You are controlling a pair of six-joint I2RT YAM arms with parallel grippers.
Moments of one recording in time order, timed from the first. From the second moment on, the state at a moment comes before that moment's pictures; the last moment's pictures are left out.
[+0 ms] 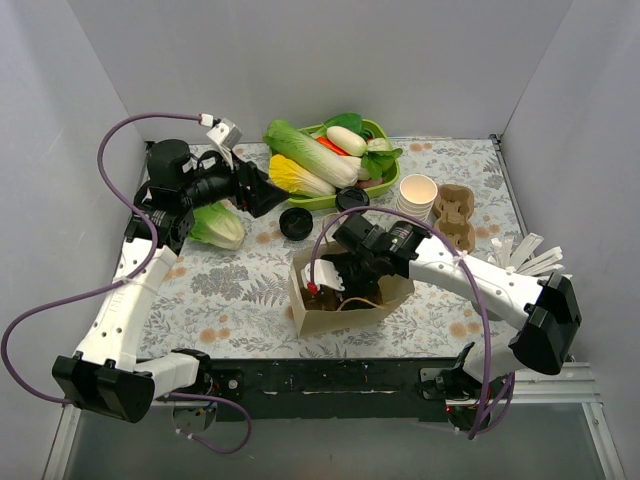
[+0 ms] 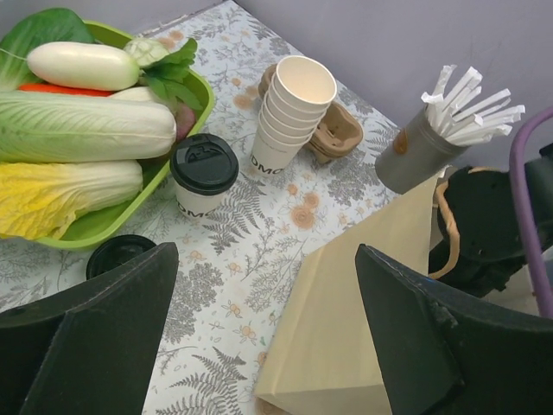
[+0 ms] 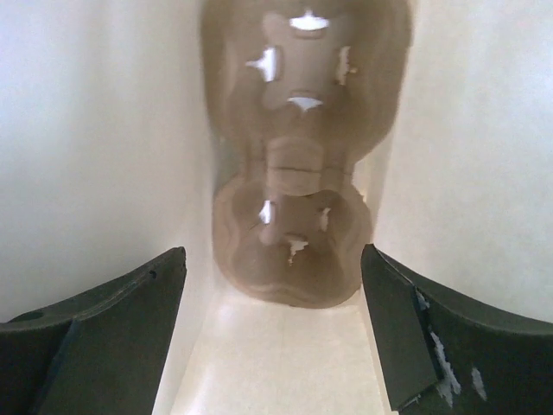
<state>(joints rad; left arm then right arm) -0.24 1.18 1.32 -0.34 0.74 -0.15 0.98 1.45 1.25 -0.99 -0.32 -0.84</state>
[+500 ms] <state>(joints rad) -0.24 1.12 1.22 -0.38 1.04 -0.07 0.98 1.45 1.38 -1.08 -0.37 -0.80</state>
